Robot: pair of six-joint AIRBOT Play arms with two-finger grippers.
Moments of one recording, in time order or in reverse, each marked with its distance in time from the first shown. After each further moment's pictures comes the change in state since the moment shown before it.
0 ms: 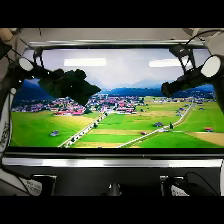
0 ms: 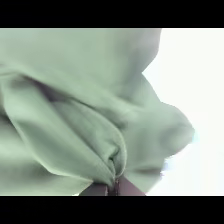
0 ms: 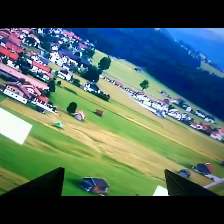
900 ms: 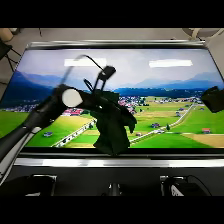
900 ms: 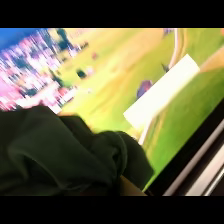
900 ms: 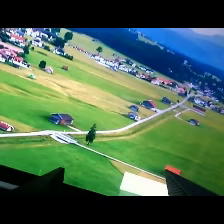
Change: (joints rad) left arm -0.688 0.291 -0.361 -0.078 0.110 0.103; right arm 0.000 0.311 0.188 -0.168 0.434 0.032
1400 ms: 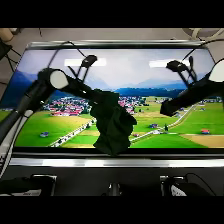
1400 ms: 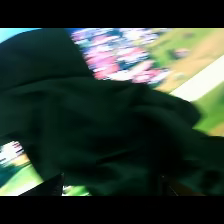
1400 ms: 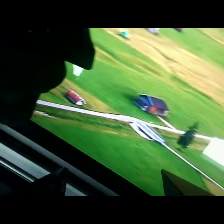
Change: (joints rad) left arm 0.259 -0.066 0.143 0.180 -0.224 -0.050; right arm 0.001 -0.245 -0.323 0.347 -0.116 -0.074
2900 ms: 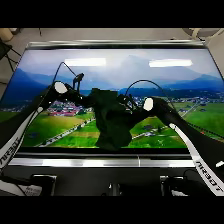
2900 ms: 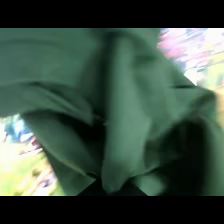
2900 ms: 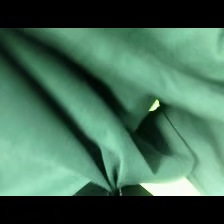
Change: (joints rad) left arm 0.143 -0.147 -0.211 -0.359 0.227 0.053; right arm 0.352 -0.222 -0.326 0.179 -0.597 -0.249
